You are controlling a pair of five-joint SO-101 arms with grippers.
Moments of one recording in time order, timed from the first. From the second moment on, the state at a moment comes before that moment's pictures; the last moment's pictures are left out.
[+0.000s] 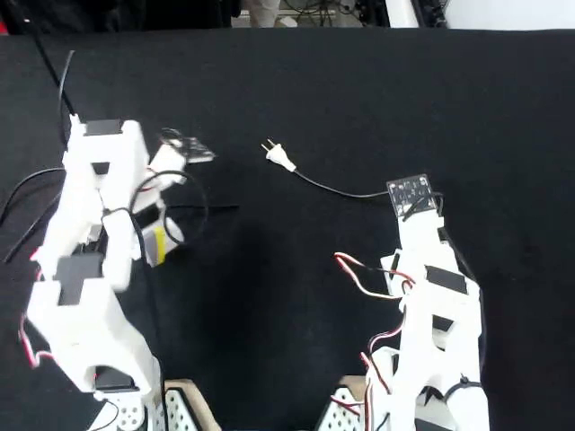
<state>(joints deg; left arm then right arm) -7.6 11.9 4.4 95.2 -55.5 18.9 -40.6 75.7 36.7 29.1</state>
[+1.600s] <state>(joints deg) 27.3 -40.7 69.0 36.1 -39.6 24.0 -40.6 75.7 36.7 28.4</state>
